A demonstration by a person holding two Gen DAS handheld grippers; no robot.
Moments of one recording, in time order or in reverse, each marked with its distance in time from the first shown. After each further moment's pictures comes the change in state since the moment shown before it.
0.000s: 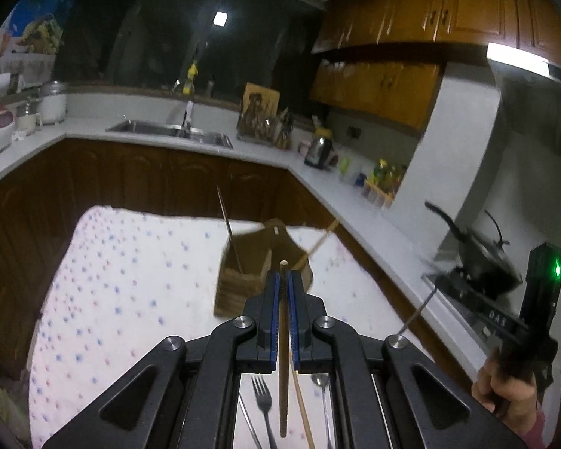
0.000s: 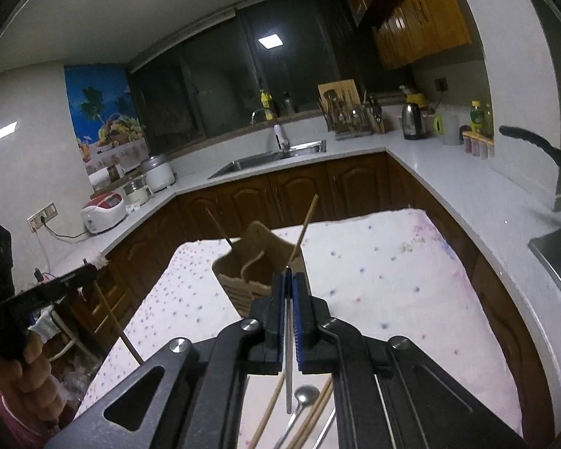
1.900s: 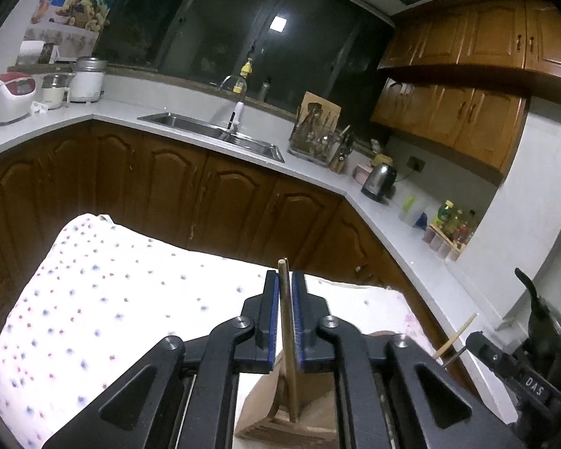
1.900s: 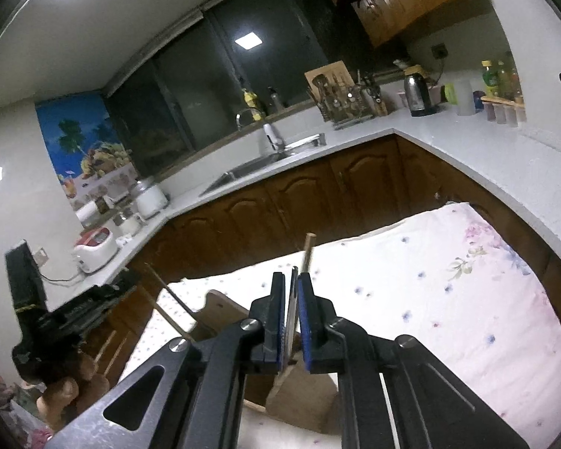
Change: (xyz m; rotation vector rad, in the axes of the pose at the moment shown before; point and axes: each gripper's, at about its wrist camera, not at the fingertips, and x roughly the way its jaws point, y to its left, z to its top) left arm 0.239 0.068 0.036 -0.151 -0.057 0.131; right arm 0.174 -0.034 0.037 0.153 -0.006 0.059
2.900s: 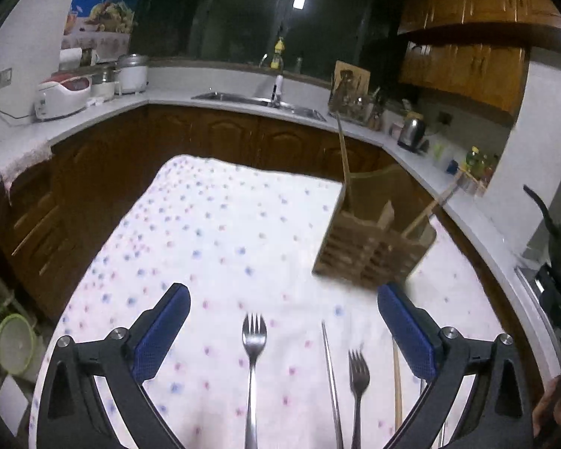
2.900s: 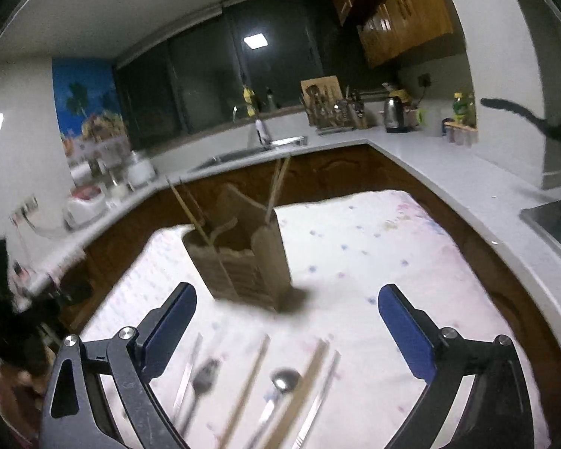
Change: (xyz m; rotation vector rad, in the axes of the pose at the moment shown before) left arm -0.195 0.002 -0.112 0.095 0.119 0.197; right arm -0.156 0.015 -0.105 -0.166 -0.001 -0.151
